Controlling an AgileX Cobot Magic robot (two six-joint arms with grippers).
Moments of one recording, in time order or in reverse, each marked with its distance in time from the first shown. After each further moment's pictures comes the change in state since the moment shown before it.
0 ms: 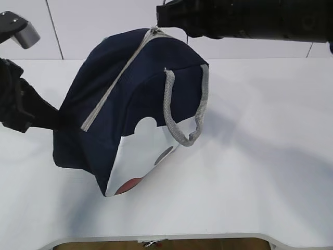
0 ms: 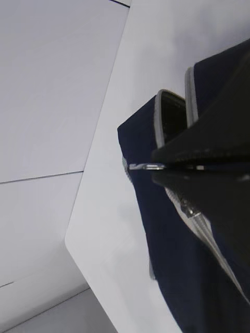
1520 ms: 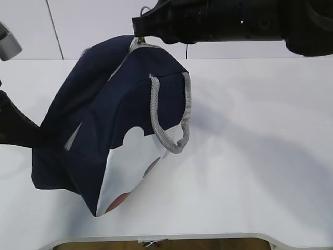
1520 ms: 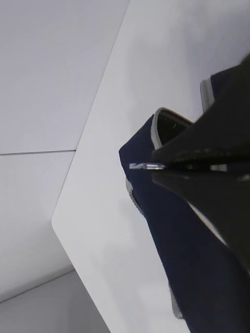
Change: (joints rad) left arm 0.006 -0.081 0.032 0.057 0.130 -0.002; right arm 0.000 0.128 -0.109 -0.008 -0.072 -0.034
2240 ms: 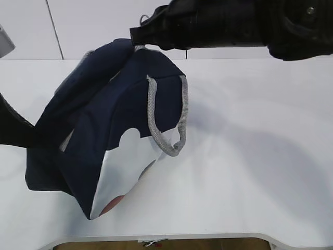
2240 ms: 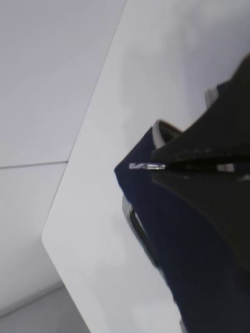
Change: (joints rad) left arm 0.000 -0.034 0.004 0.013 0.012 0.000; right arm 0.000 0.061 -0.037 0.008 -0.019 -0.015
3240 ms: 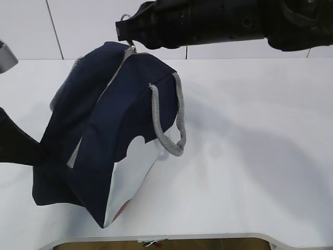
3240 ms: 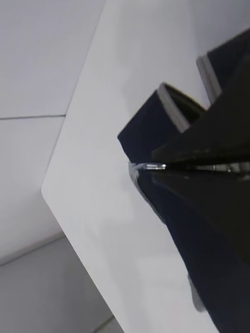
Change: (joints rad) left arm 0.000 -0.004 0.068 -0.087 0.004 -0.042; right arm 0.000 0.002 -0.032 -0.008 -0.138 0.059
